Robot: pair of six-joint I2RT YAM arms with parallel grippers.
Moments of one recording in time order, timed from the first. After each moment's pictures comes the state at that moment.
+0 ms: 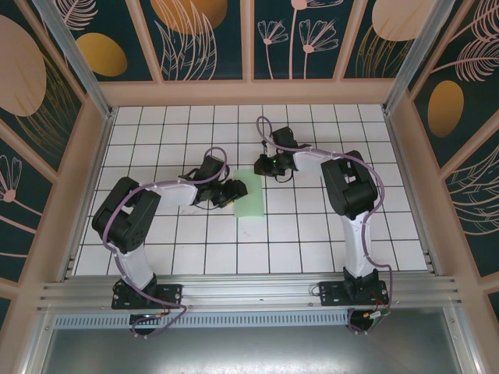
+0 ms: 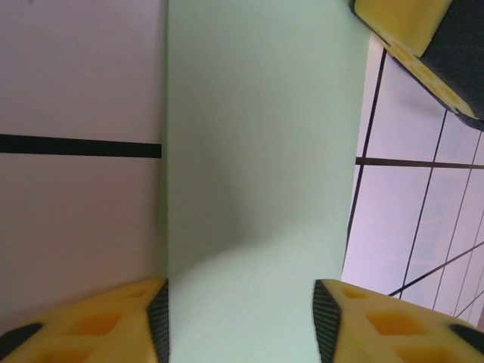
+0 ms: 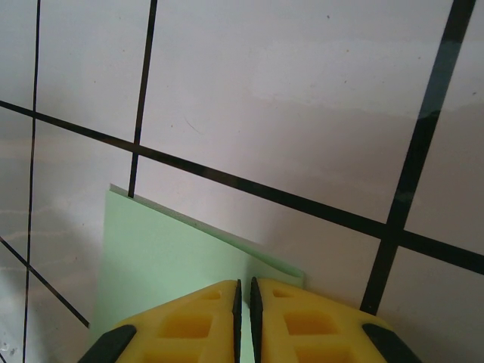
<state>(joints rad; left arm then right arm) -0.55 1.80 0.93 -0.06 0.38 -0.92 0.46 2.16 1.42 -0.26 -0.45 0.41</state>
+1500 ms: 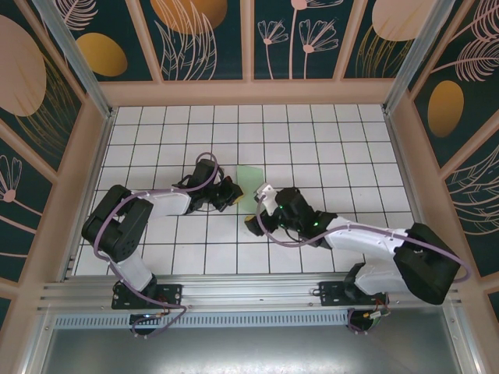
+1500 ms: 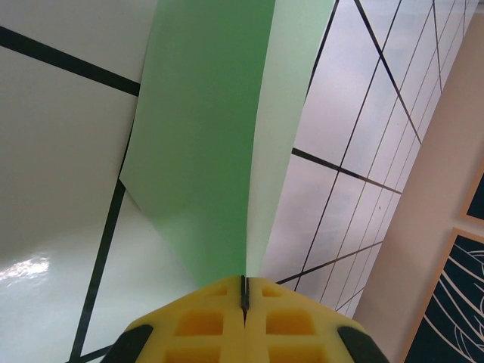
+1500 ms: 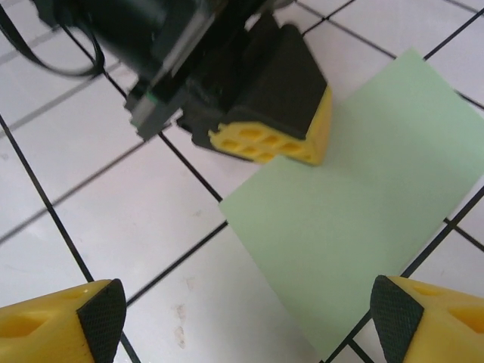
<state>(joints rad) -0.55 1.71 0.79 0.15 0.46 -1.23 0.92 1.29 0.55 0.13 -0.03 0.04</state>
